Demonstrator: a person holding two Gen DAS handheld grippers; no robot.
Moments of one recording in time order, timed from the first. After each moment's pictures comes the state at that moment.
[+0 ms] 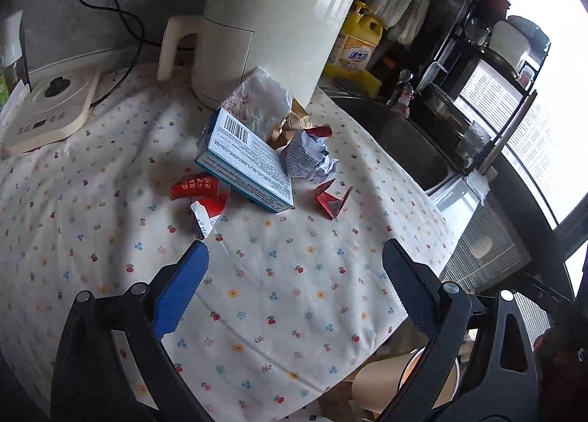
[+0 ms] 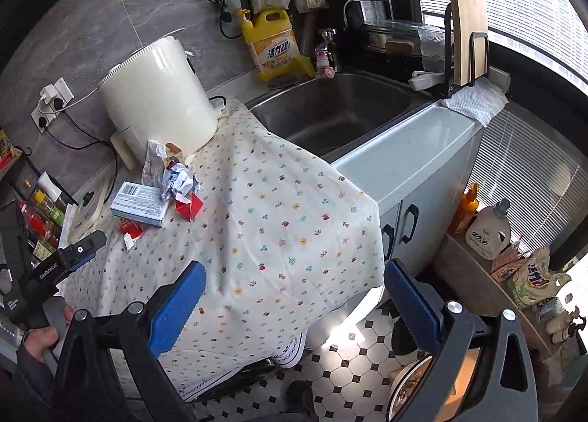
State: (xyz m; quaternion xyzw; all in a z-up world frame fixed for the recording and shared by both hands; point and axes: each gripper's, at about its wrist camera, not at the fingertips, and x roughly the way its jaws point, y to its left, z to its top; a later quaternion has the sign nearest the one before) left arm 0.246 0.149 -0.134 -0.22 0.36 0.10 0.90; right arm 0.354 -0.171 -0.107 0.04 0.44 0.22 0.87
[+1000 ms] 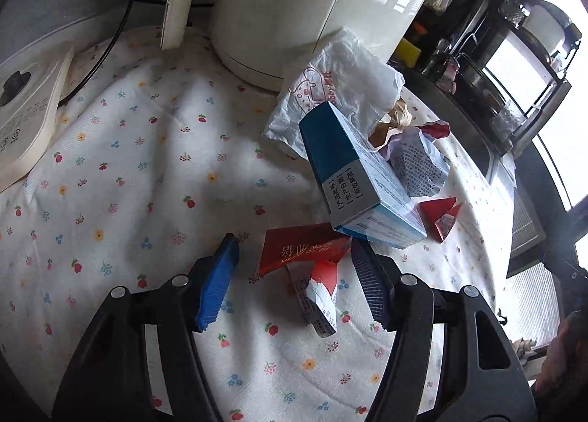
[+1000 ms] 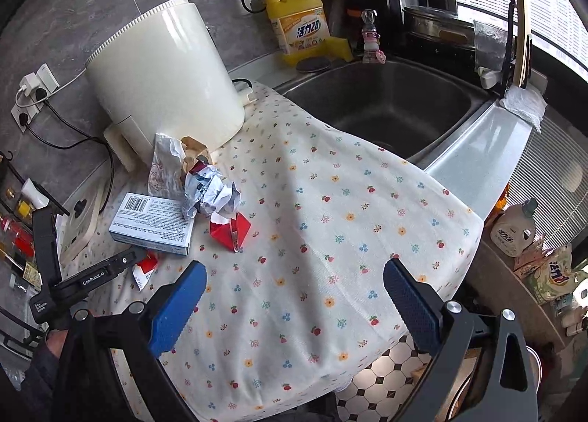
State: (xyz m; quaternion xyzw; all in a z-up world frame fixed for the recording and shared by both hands) left arm 0.320 0.248 -0.196 -0.20 0.43 0.06 0.88; right arm 0.387 -0.051 -0.129 0.03 0.46 0.20 0.87
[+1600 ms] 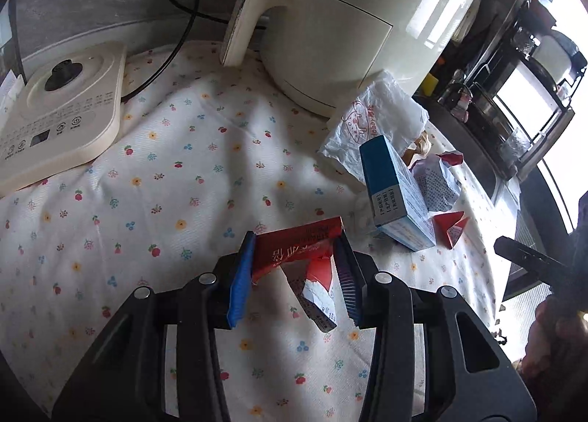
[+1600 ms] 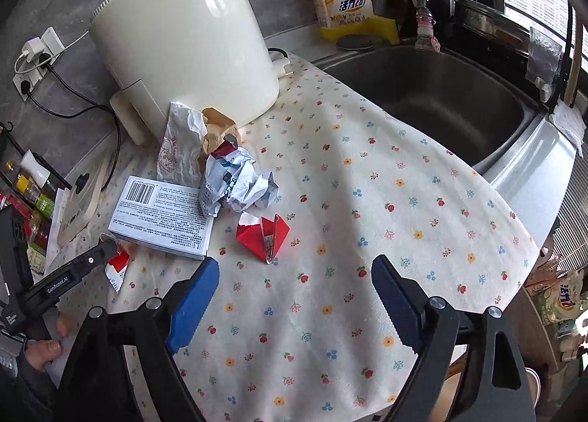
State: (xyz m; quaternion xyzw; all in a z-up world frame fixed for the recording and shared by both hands) left arm 0.271 0.286 -0.178 -0.23 0.40 0.10 0.88; right arm 0.420 0.012 -0.154 -0.01 0.49 0.24 0.84
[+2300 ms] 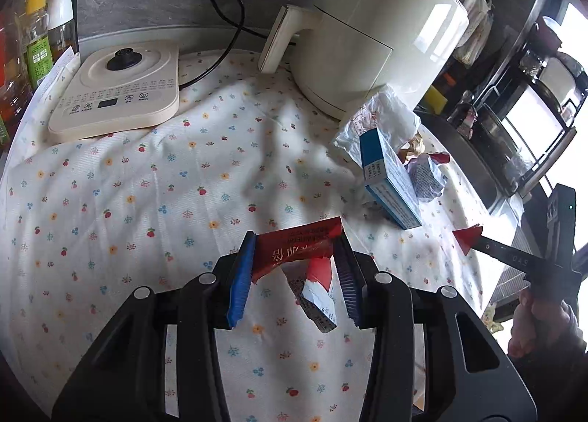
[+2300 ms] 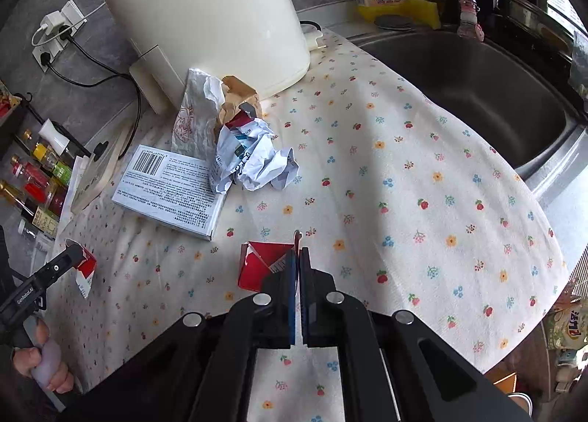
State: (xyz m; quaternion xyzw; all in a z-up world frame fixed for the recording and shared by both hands) left arm 0.211 0.256 -0.155 -0.25 0.38 0.15 0.88; right arm 0.420 -0.001 -0.166 -0.03 0.51 0.31 0.80
